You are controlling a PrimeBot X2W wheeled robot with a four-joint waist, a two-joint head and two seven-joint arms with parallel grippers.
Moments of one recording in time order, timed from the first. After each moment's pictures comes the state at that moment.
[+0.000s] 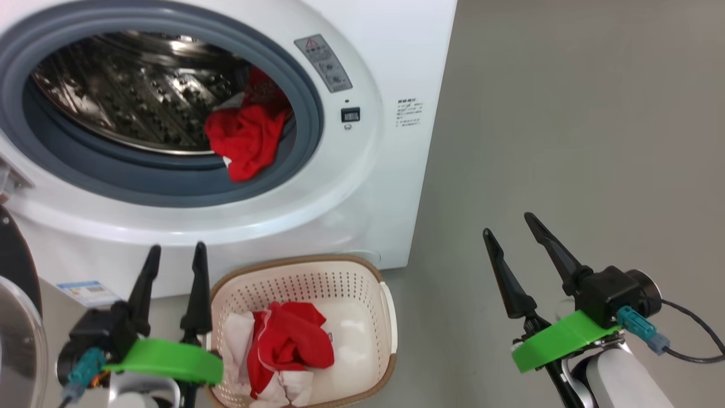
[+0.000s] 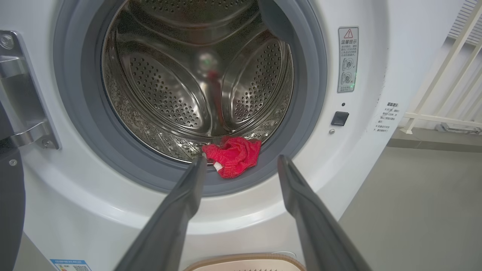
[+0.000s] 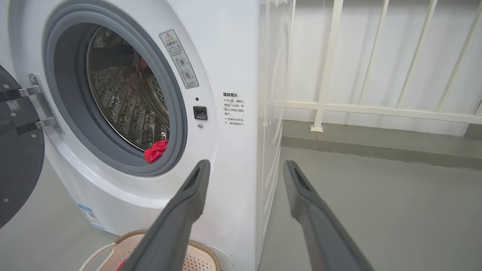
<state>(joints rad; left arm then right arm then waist) -0.25 0.05 0.02 0.32 -0.26 -0.08 -0.25 -0.20 -0.07 0.16 0.25 0.22 0.13 -0.26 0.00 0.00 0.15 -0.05</state>
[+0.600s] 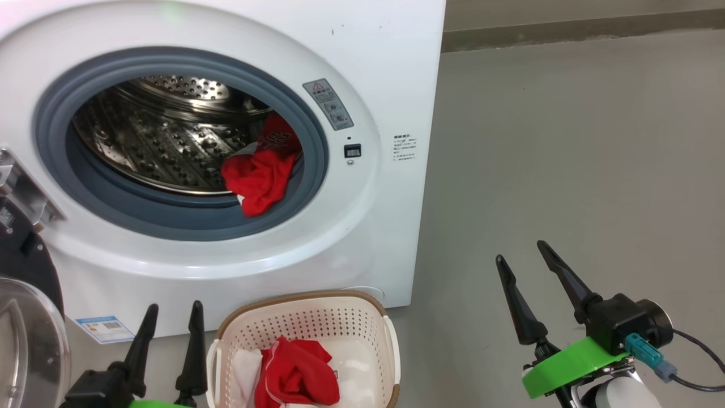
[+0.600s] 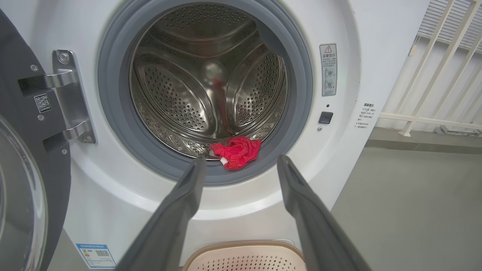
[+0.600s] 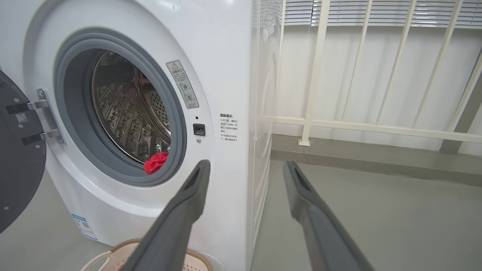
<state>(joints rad) -0.05 0.06 0.04 0.23 -0.26 -0.09 -0.25 -0.10 -0.06 0.11 0.22 0.18 0.13 -0.26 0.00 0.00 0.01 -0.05</state>
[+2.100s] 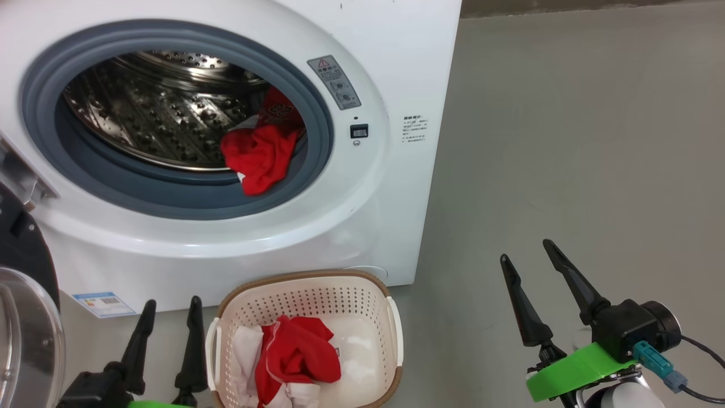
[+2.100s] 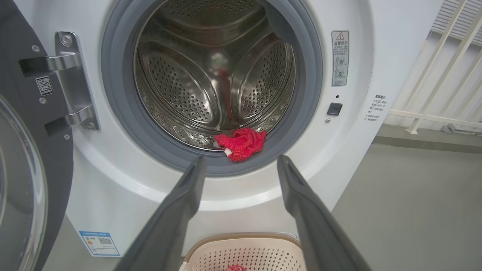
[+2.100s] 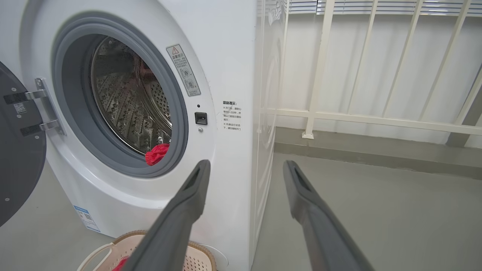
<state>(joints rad) -0.02 0.05 0.03 0.16 -0.27 -0.07 -0.25 -0.07 -0.05 0.10 0.15 0.17 0.13 -0.26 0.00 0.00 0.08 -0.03</state>
